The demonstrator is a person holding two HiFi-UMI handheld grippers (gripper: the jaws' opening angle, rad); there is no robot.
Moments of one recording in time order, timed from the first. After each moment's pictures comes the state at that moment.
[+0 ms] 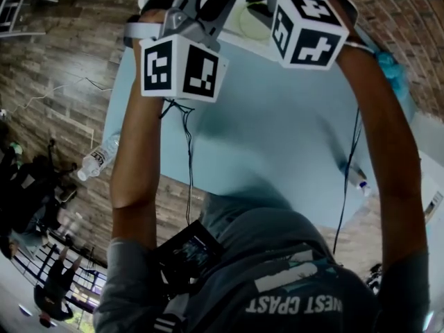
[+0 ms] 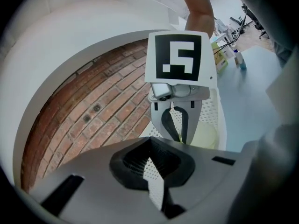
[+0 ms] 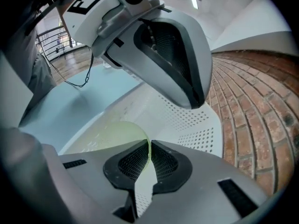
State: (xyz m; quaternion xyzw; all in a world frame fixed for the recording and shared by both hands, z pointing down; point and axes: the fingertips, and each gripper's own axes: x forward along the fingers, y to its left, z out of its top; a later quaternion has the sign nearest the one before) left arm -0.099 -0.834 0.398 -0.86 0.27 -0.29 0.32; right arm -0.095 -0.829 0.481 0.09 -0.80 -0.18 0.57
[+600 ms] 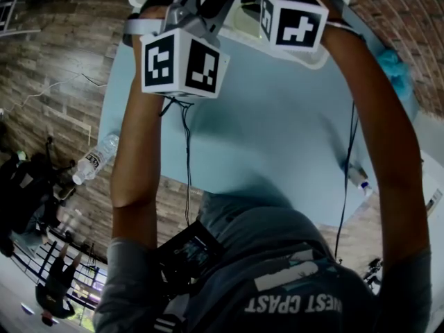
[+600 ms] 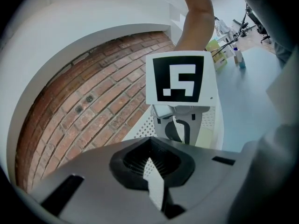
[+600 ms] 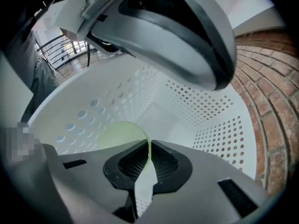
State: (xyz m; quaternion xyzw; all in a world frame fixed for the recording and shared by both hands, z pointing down) left arm -0.094 -0.839 0.435 -0.87 0.26 -0.31 0.29; right arm -0.094 -0.832 0.544 0.04 -0.80 -0.12 0.59
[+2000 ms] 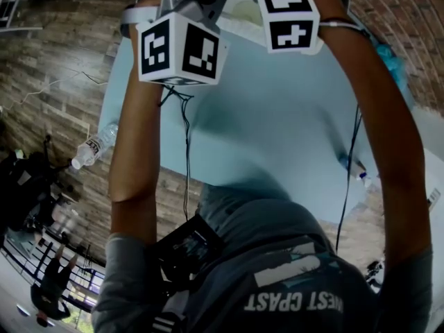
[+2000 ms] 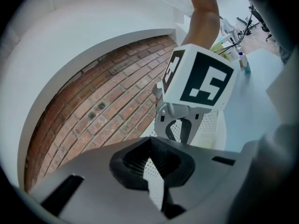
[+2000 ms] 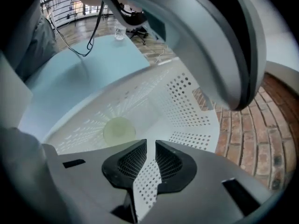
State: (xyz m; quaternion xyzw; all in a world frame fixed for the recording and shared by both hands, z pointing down) left arm -0.107 -0.828 0.390 -0.86 0.30 -0.29 0.30; right arm -0.095 -0.837 0.493 0.05 -0.70 -0.29 0.65
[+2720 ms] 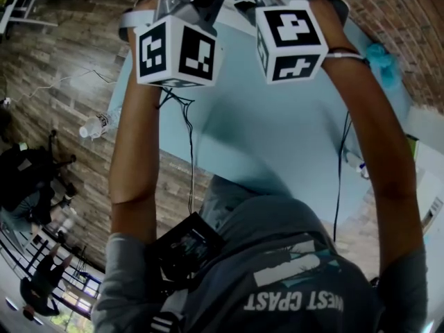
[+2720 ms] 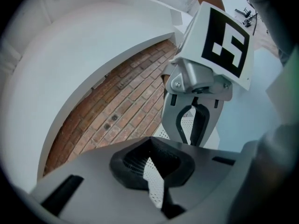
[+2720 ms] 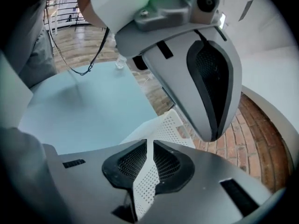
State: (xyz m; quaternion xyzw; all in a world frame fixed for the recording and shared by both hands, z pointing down) left arm -0.129 -0.768 0.325 -0.84 0.32 -0.29 0.33; right arm -0.143 -0.746 0.404 0.08 -0.74 -0.35 0.57
